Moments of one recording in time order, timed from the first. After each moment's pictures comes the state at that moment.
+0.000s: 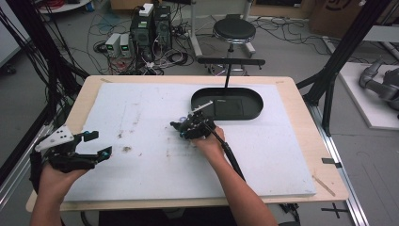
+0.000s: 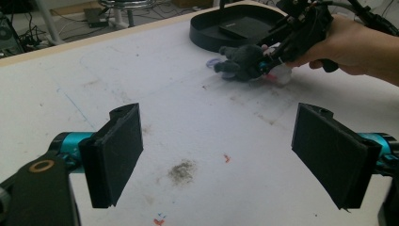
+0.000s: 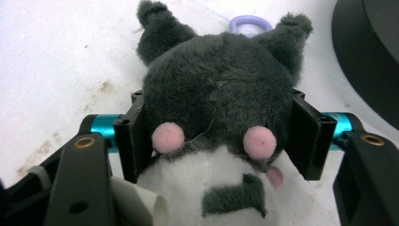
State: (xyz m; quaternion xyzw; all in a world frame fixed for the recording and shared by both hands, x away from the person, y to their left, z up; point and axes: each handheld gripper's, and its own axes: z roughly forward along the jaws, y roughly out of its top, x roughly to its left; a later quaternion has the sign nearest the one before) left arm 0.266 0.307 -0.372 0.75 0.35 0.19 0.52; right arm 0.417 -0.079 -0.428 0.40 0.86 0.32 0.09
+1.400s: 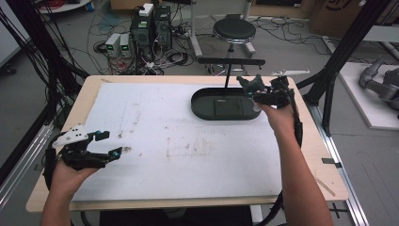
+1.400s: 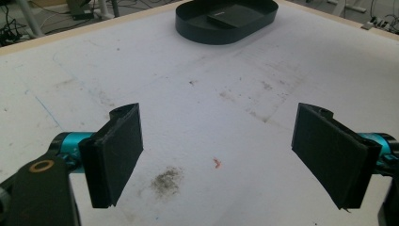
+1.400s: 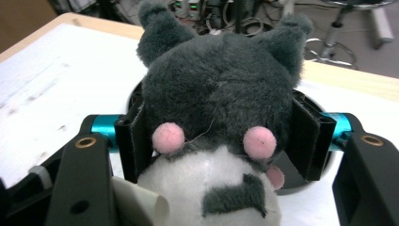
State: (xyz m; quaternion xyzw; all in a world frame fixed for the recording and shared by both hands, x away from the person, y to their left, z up) left arm 0.279 0.285 -0.380 0.77 0.34 0.17 0.51; right arm 0.422 -0.282 -0.294 0.48 0.74 0.42 0.20
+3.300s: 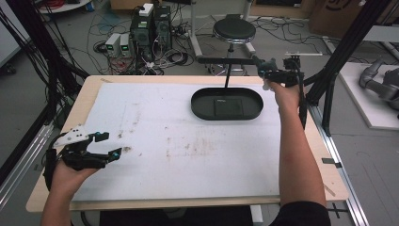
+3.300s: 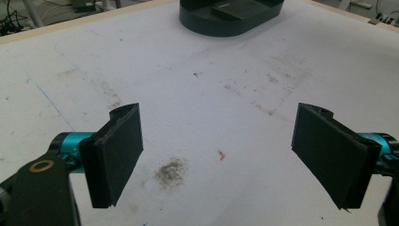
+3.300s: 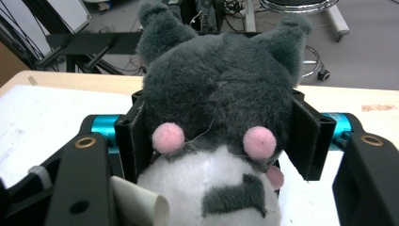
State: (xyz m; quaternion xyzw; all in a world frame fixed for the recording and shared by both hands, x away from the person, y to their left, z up) left arm 0.280 0.289 -0.386 0.77 0.35 0.17 0.50; right arm 0.482 -0.314 -0.279 0.55 0.68 0.44 0.20
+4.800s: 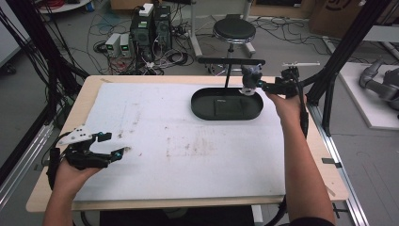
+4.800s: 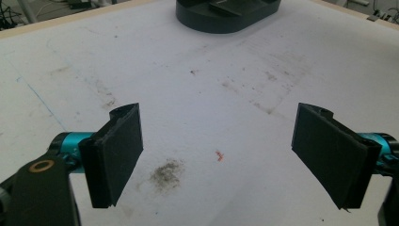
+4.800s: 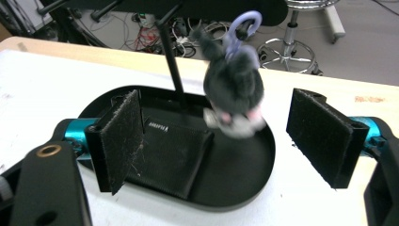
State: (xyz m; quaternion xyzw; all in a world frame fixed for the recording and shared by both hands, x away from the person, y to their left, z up) left arm 0.285 0.283 -0.389 0.78 0.34 0.16 0.50; right arm 0.451 -0.311 -0.293 0.52 0.71 0.41 0.23
